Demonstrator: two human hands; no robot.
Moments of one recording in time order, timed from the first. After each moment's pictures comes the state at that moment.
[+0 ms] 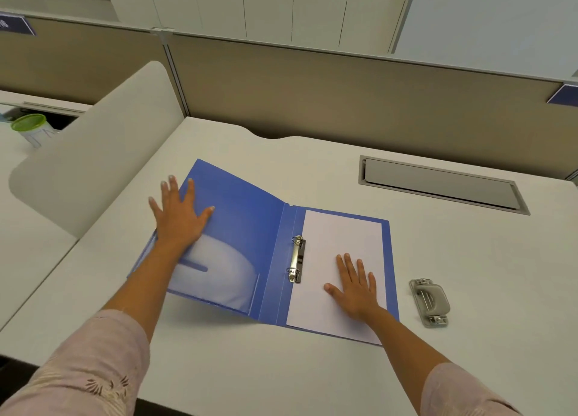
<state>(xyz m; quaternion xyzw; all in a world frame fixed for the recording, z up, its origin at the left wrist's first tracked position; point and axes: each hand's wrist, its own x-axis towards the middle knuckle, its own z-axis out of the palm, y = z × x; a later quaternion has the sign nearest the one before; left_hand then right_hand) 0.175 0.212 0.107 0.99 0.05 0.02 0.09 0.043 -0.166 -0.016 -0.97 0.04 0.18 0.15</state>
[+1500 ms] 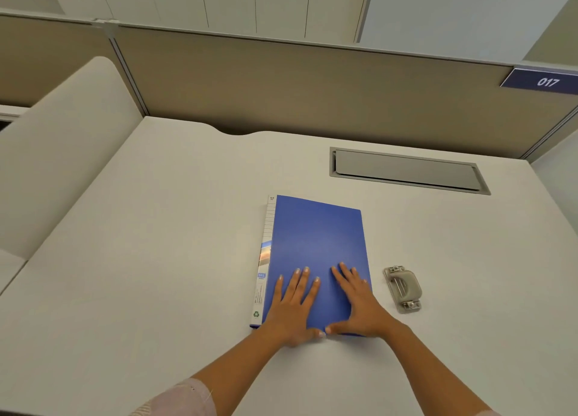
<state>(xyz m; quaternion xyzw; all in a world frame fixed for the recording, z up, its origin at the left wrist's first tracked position) 0.018 -0.011 0.027 0.92 -0.34 -0.19 -0.01 -0.013 -0.218 0.016 -0.94 -0.03 0.18 0.28</state>
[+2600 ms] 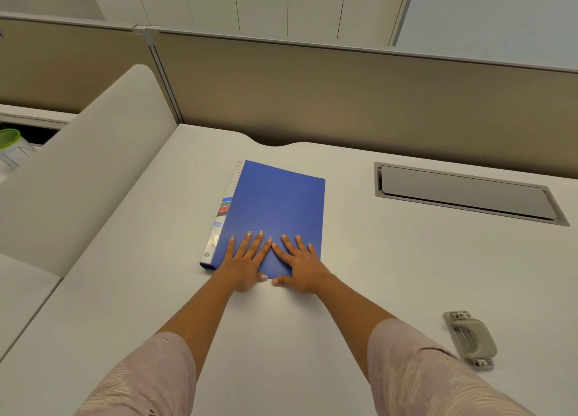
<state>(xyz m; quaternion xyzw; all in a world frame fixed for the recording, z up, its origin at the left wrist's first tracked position) 0.210 0.143 0.021 0.94 -0.24 -0.20 -0.10 0.187 -0.044 0.018 -0.96 -0.15 0.22 0.13</state>
